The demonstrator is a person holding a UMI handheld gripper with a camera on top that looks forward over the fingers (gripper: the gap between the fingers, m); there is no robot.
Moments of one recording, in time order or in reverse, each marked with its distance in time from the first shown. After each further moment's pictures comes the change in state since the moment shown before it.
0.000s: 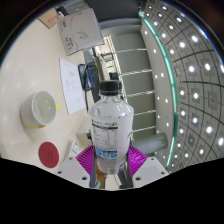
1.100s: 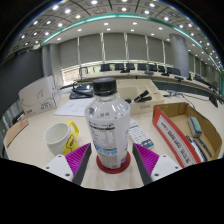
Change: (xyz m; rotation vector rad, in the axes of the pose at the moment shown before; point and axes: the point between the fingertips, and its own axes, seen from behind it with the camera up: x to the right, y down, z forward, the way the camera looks) arm -0.174 0.033 -0.002 -0.101 -0.565 1.290
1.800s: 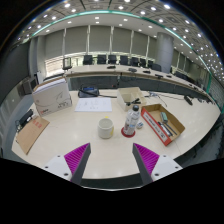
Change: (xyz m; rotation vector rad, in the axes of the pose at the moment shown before) arm -0.171 -0.040 -0.278 -0.135 0.259 0.016
